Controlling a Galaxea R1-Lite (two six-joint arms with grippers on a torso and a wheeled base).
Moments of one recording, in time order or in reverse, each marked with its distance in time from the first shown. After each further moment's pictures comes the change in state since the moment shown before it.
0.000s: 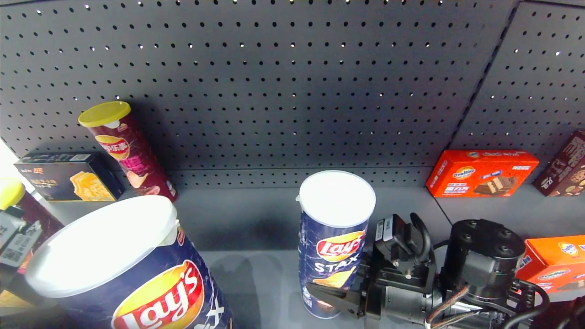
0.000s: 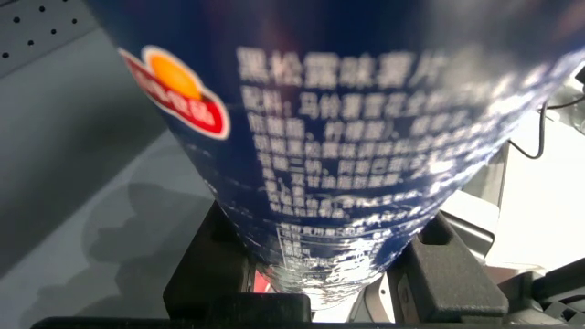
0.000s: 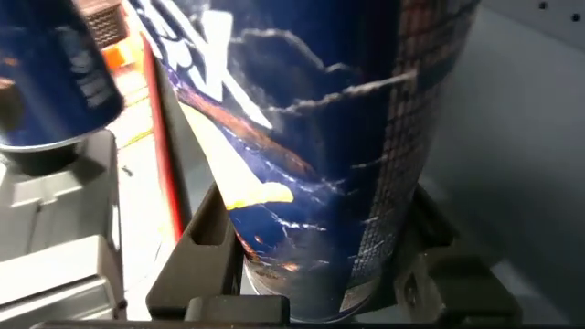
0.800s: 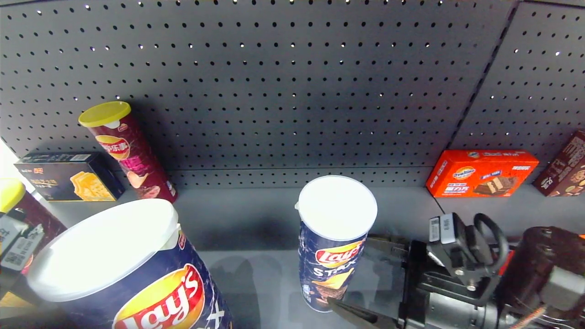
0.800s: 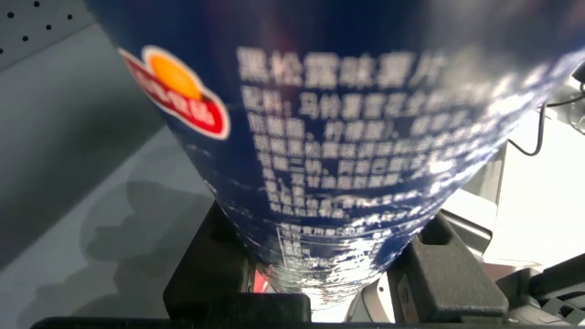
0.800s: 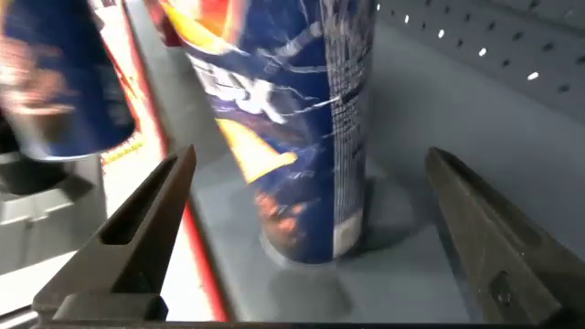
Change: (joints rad) left arm 0.000 0.000 0.004 0.003 -0.005 -0.001; right arm 0.001 -0.186 0.140 -0.040 -0.086 -0.005
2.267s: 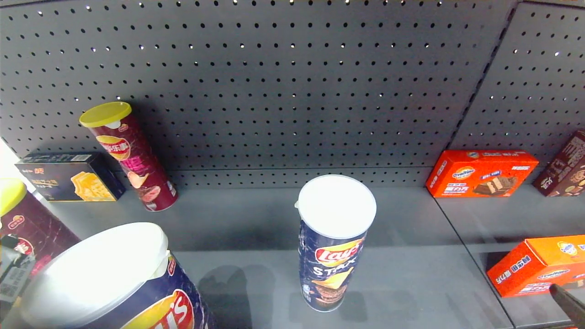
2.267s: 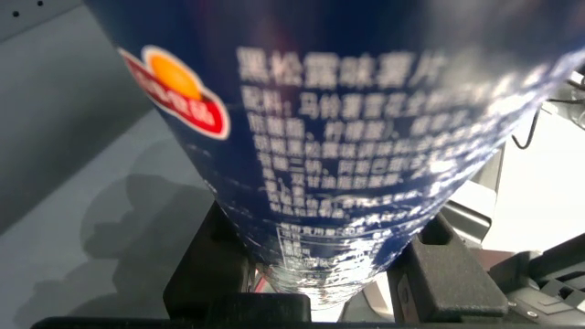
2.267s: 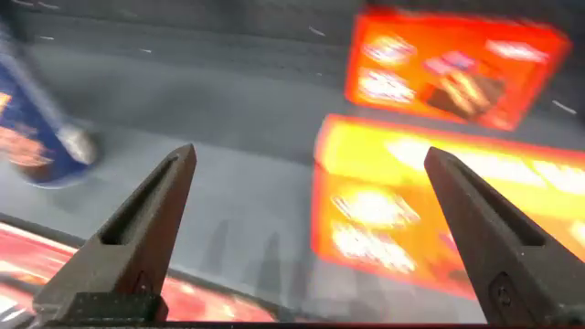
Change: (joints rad) left arm 0.000 -0.045 0.064 -0.006 0.001 -0.001; right arm -0.353 -1.000 0.279 0.597 -0.460 0.023
